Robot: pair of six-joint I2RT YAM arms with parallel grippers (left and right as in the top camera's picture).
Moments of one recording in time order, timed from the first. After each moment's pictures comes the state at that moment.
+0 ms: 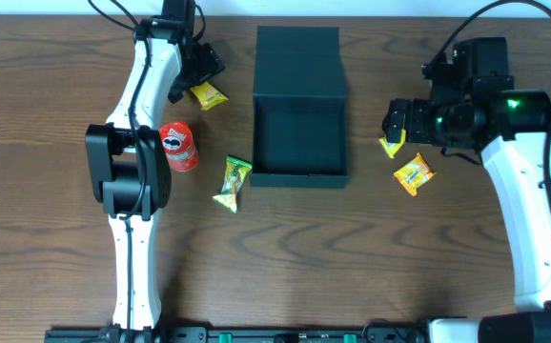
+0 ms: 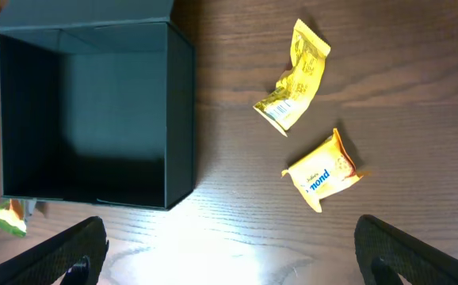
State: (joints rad) left arm -0.11 2.45 2.23 -1.04 0.05 -0.70; right arm 0.06 1.54 1.52 -1.13 -0.14 0.15
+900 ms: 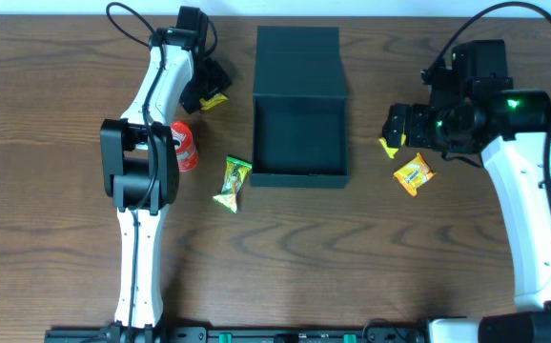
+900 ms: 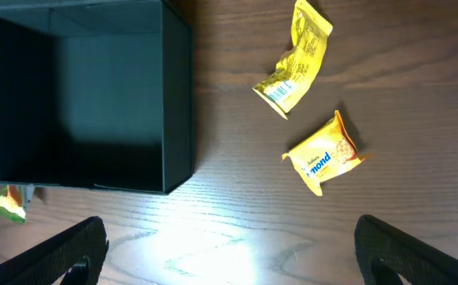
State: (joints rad) left arm -0.14 2.53 2.24 -1.07 0.09 -0.76; right arm 0.06 1.54 1.53 -1.17 -0.14 0.15
